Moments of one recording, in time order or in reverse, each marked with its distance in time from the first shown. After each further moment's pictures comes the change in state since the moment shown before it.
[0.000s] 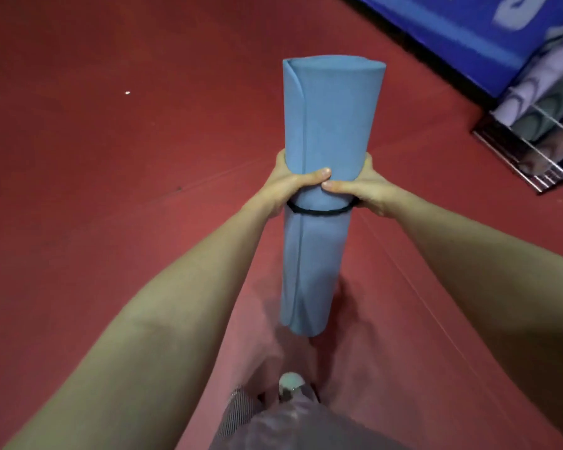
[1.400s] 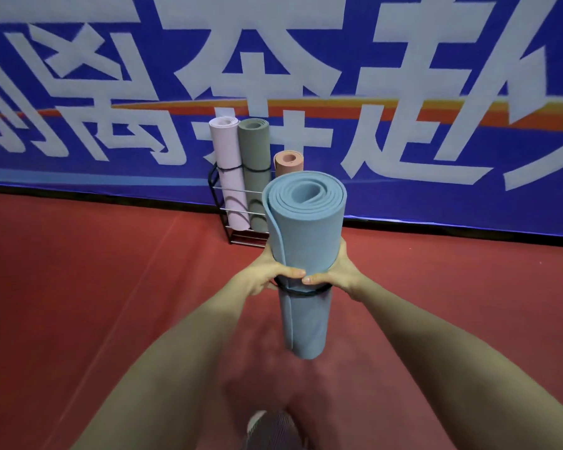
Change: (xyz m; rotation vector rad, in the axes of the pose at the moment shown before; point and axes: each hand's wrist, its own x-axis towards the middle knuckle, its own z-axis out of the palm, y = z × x) left_hand 0.564 0.027 0.704 0.439 -1.018 -0.281; right_hand 0.167 -0.025 -0.749 0.118 0.881 0.013
